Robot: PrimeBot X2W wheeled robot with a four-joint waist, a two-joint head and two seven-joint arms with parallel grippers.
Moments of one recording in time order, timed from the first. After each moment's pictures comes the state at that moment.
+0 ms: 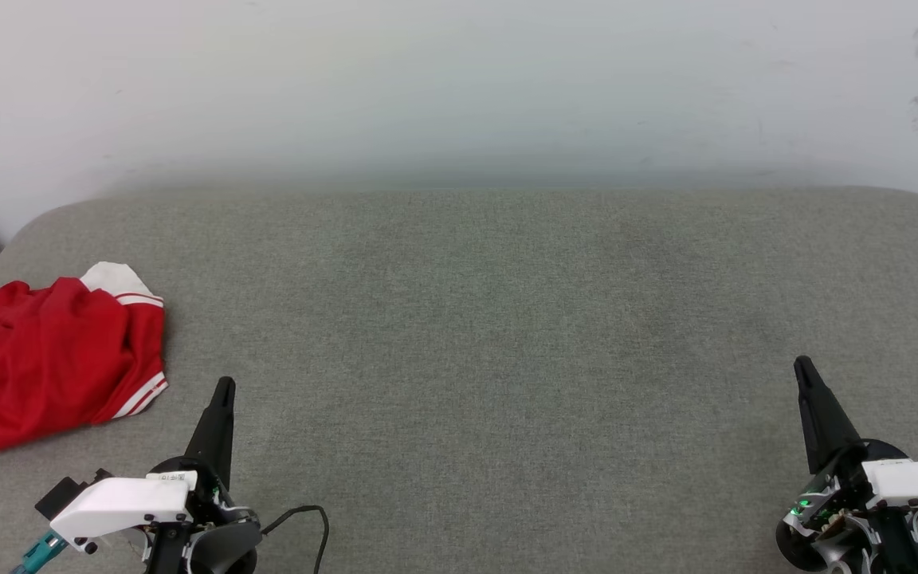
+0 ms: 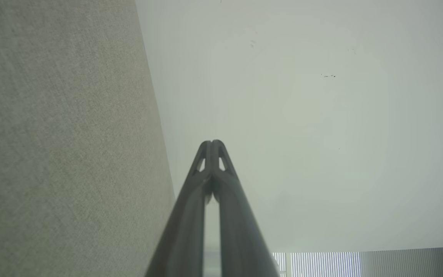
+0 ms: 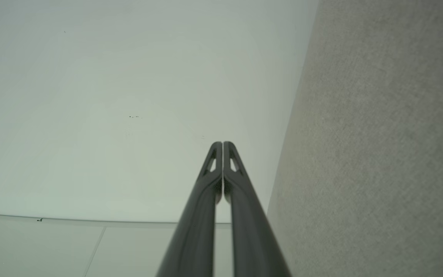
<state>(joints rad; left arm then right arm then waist) -0.11 0.05 0.12 0.25 -1.61 -0.13 0.11 -0.10 -0.05 -0.11 0.25 1.61 0.13 0.11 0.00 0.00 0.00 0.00</state>
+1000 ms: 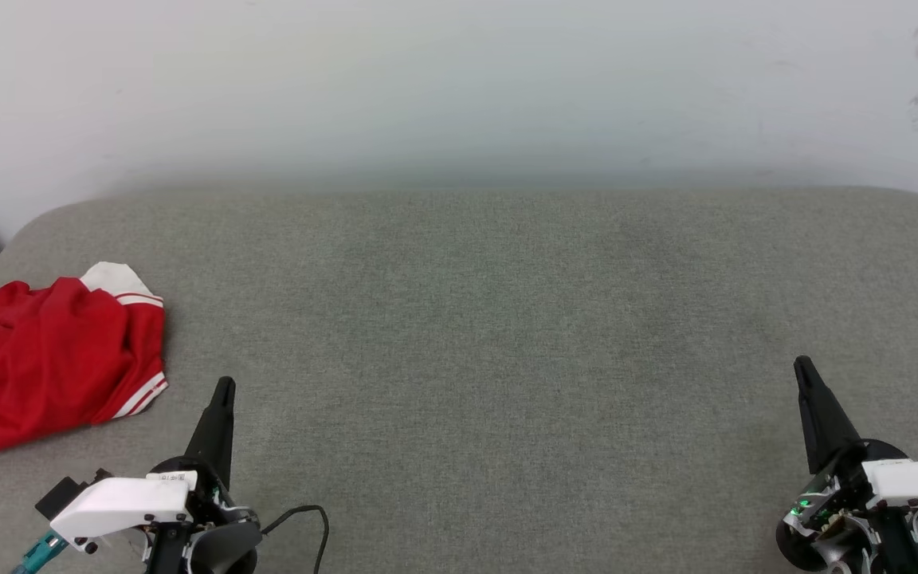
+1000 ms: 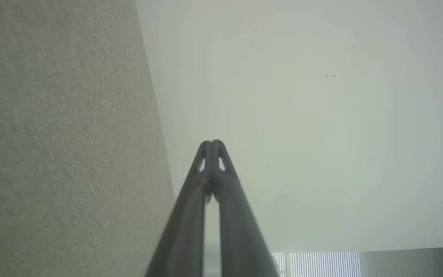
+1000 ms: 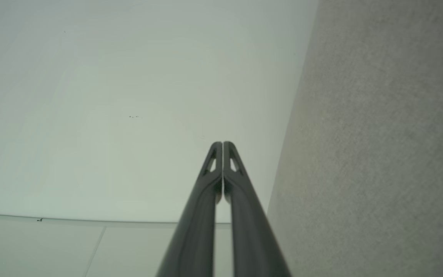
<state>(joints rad) -0.11 0.05 0.12 0.25 -1.61 -0.13 0.11 -0.10 -0.05 -0.11 0.25 1.61 0.13 0.11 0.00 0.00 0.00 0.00</state>
